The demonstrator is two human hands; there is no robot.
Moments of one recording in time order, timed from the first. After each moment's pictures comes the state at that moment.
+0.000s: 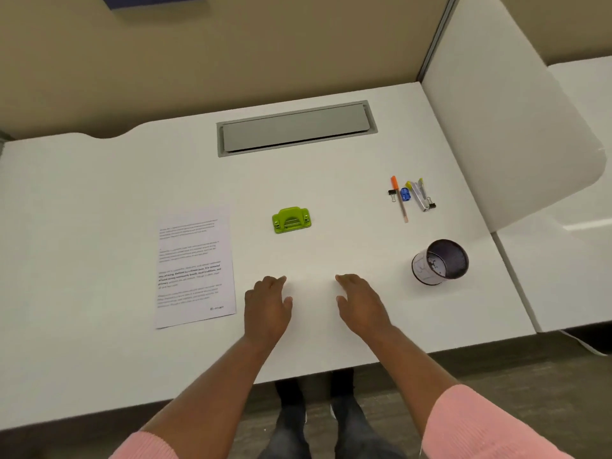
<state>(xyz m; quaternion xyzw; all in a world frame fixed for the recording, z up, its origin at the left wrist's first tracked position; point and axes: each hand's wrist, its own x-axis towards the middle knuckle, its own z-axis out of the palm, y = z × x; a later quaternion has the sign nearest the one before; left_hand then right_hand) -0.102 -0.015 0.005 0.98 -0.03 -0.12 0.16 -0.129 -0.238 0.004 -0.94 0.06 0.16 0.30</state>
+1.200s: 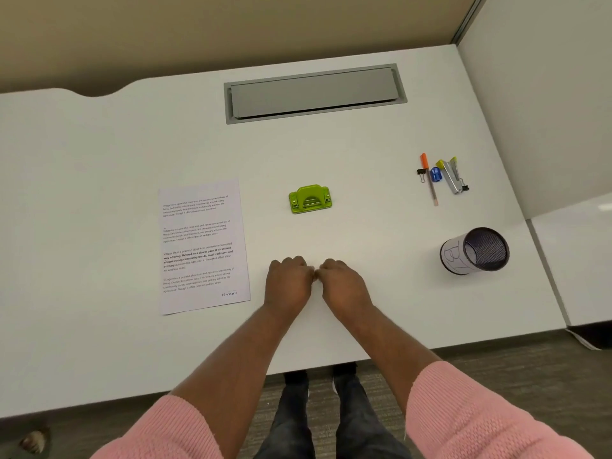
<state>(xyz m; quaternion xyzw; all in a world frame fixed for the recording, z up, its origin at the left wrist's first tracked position) -0.066 -0.010 -0.017 0.97 -0.15 -0.12 0.13 -0.091 -0.153 -0.012 -0.96 -0.04 0.19 0.20</state>
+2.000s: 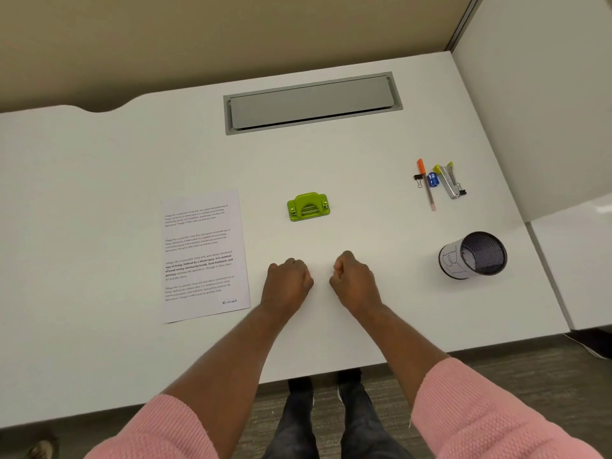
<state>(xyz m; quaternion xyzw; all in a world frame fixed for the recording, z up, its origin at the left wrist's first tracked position) -0.053 -0.014 -0.005 0.97 -0.10 -0.17 0.17 -0.079 -0.177 -0.012 -0.91 0.16 0.14 0.36</state>
